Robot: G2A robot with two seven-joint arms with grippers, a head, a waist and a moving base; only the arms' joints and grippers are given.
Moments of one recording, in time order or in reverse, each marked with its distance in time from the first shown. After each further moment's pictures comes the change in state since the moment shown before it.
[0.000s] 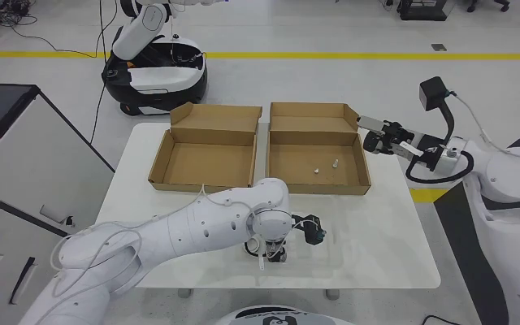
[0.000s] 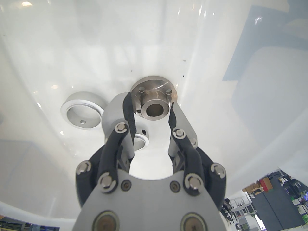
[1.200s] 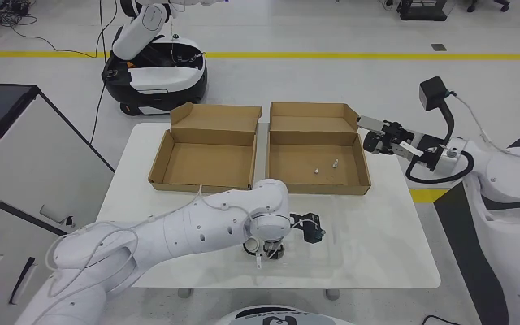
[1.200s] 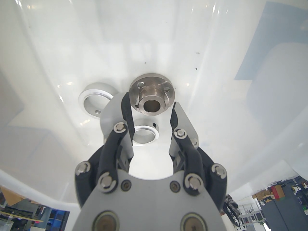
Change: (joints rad) left arm -0.006 0.023 0.000 -0.059 0.065 0.000 0.000; right arm 0.000 0.000 0.000 0.000 0.000 0.000 0.000
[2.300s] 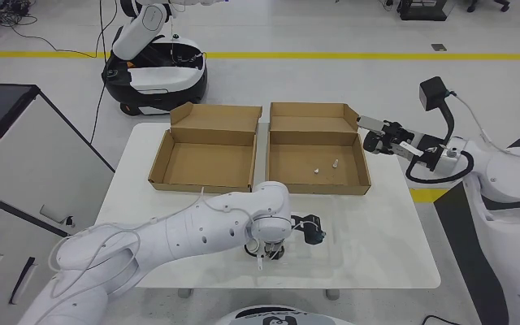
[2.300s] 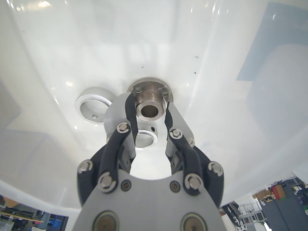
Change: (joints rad) left arm 0.013 -0.010 0.000 0.014 0.015 -0.004 0.004; right arm 0.000 0.000 0.000 0.000 0.000 0.000 0.000
